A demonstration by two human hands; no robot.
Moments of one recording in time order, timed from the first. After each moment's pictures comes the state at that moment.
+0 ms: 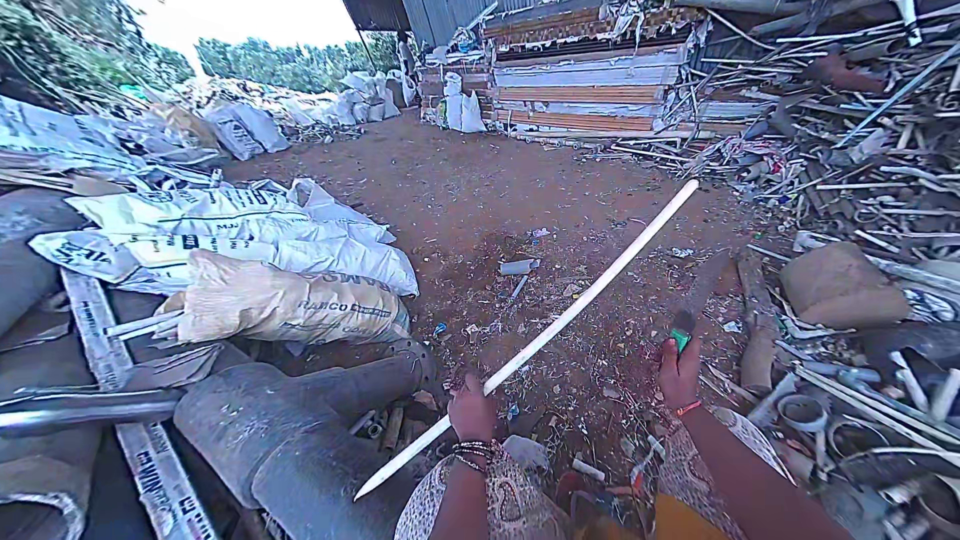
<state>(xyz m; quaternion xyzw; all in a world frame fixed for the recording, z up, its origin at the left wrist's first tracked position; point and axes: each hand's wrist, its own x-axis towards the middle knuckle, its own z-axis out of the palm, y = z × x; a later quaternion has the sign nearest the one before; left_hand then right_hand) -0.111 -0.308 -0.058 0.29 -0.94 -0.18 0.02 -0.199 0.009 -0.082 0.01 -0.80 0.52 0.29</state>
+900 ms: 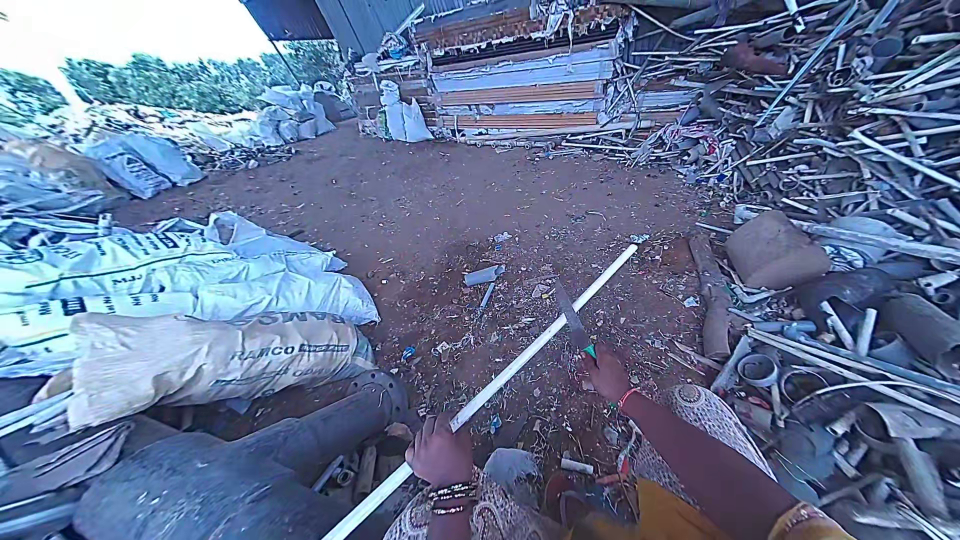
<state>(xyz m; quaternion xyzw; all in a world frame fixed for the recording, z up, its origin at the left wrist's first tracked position) -0.090 -0.291 -0.084 0.23 -0.93 -0.13 0.27 -0.199 -0.019 -0.073 -0.02 -0.92 0.34 -0.17</state>
